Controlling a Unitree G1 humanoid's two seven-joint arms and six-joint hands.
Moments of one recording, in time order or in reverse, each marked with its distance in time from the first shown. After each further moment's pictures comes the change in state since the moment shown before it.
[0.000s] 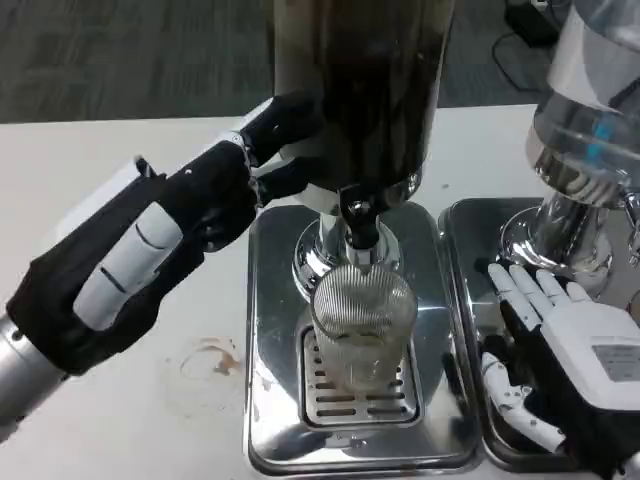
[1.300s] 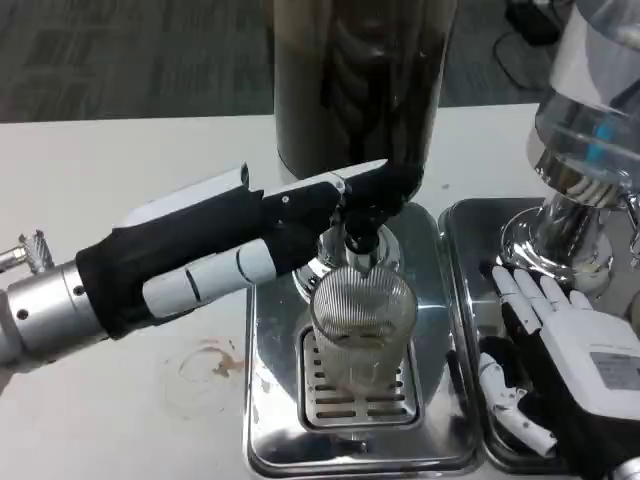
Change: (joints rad) left arm -0.238 0.076 -0.118 0.166 0.130 -0.059 -0.244; right arm 0.022 0.055 0.036 -0.014 -0.020 0.070 -0.033
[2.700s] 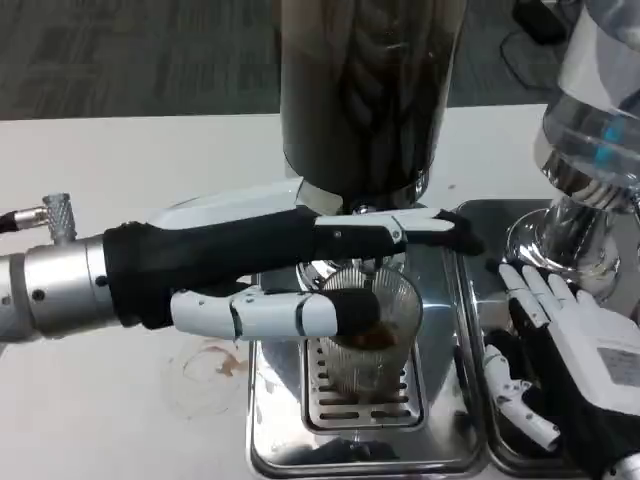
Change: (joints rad) left arm -0.099 0.086 -0.085 -0.028 0.049 -0.132 -0.061; right arm -0.006 0.019 -0.002 -0.009 0.043 0.042 0.005
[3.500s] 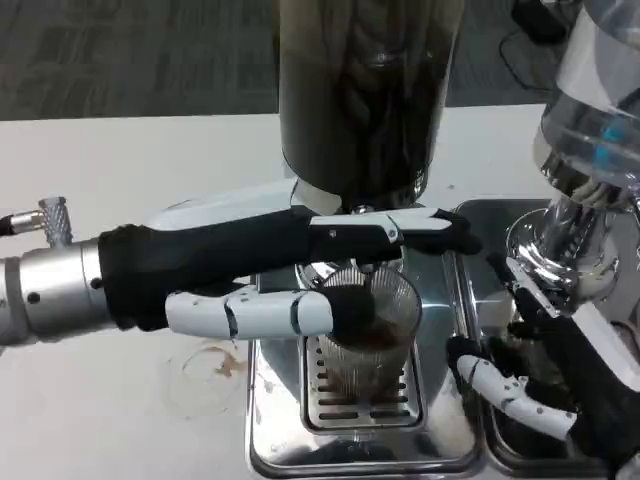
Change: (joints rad) left arm 0.013 0.002 0.006 -0.001 -0.022 0.005 -0.001; right arm 0.001 0.019 -0.115 -0.053 0.551 -0.019 0.200
